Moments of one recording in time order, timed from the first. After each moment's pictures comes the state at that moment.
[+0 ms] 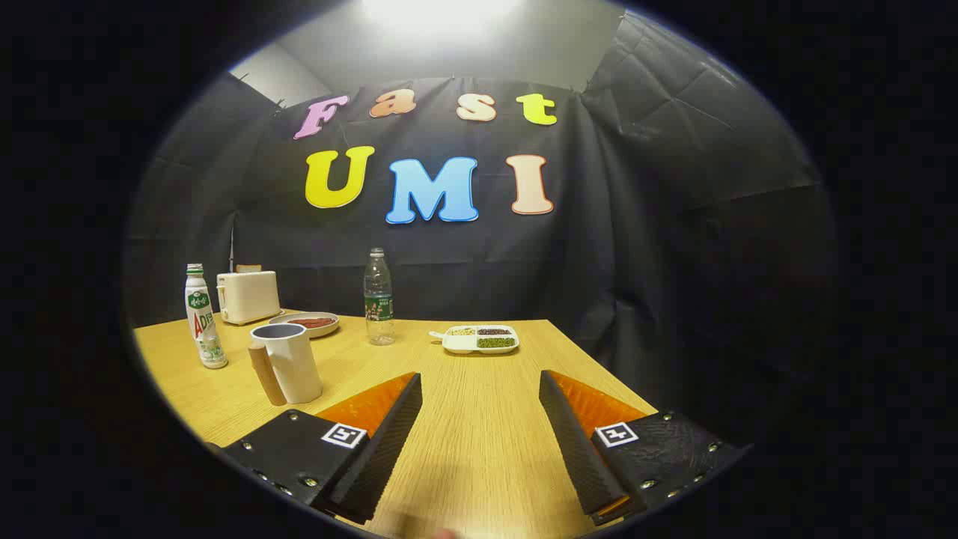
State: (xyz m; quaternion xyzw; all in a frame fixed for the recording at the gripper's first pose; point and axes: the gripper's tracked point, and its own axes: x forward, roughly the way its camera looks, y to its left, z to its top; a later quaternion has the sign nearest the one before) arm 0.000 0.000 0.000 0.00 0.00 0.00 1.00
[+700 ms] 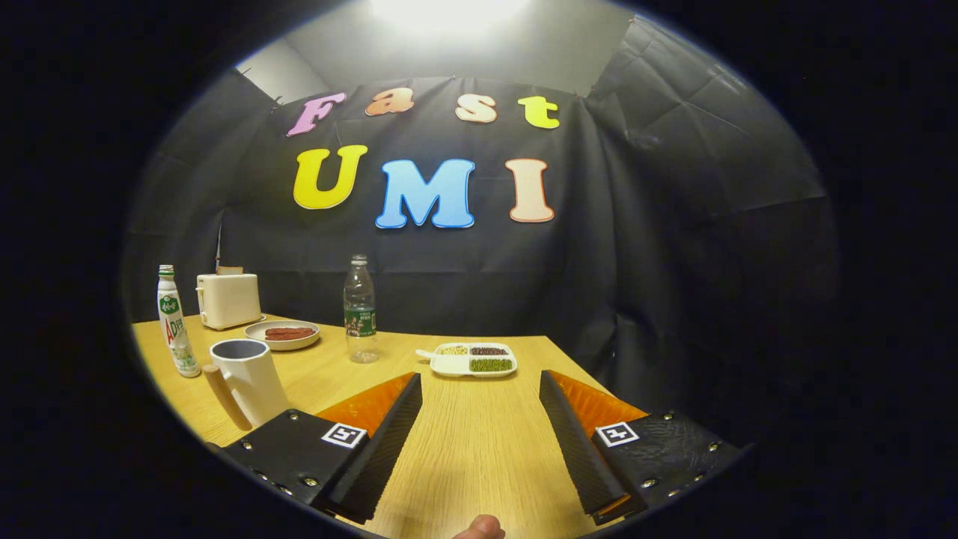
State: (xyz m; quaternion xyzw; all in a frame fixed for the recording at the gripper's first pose) arm 0.067 0.007 0.042 -0.01 -0.03 -0.02 1.00
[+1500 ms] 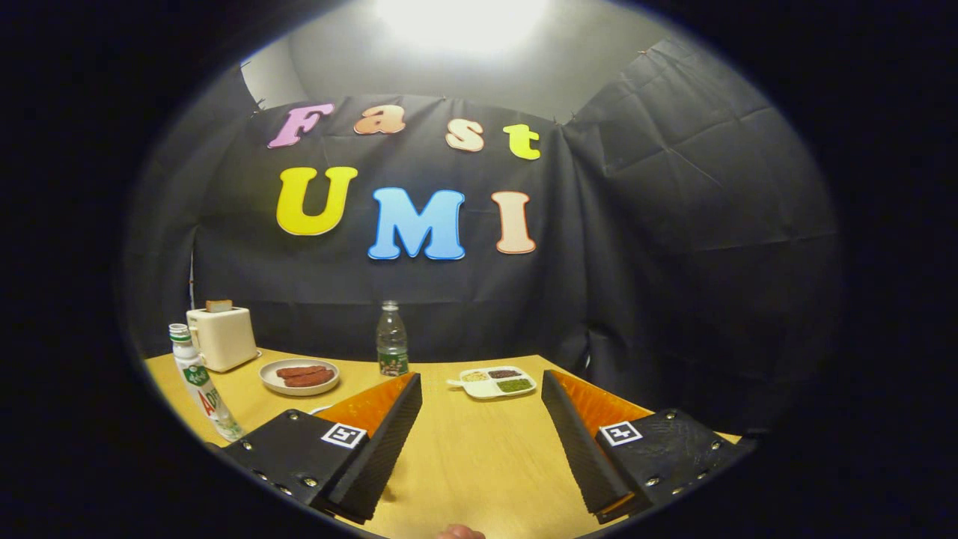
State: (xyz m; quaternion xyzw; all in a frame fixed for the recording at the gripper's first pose) arm -0.004 0.154 0.093 0.00 -0.05 -0.10 0.99
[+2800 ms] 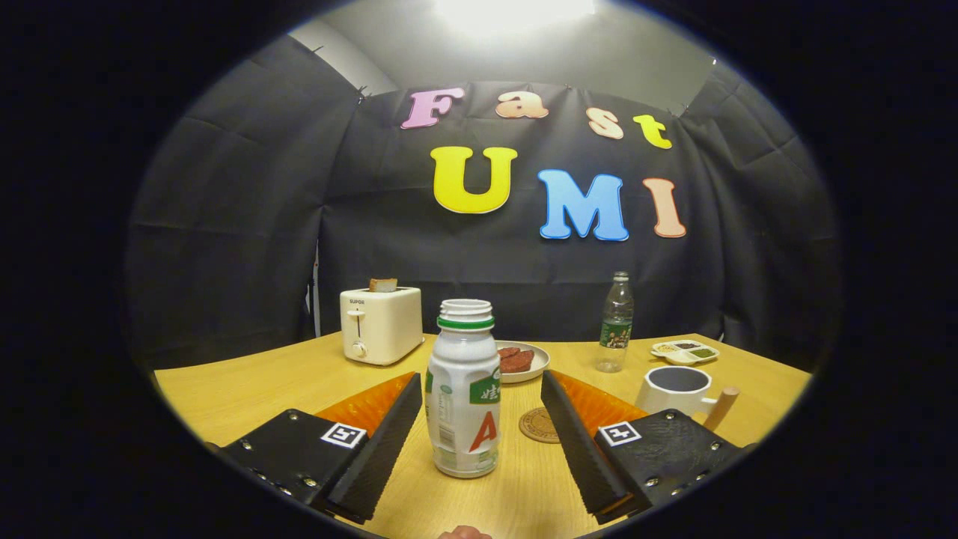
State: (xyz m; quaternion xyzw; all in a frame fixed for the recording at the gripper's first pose) arm 0.017 0.454 0.034 -0.01 -0.01 0.09 1.00
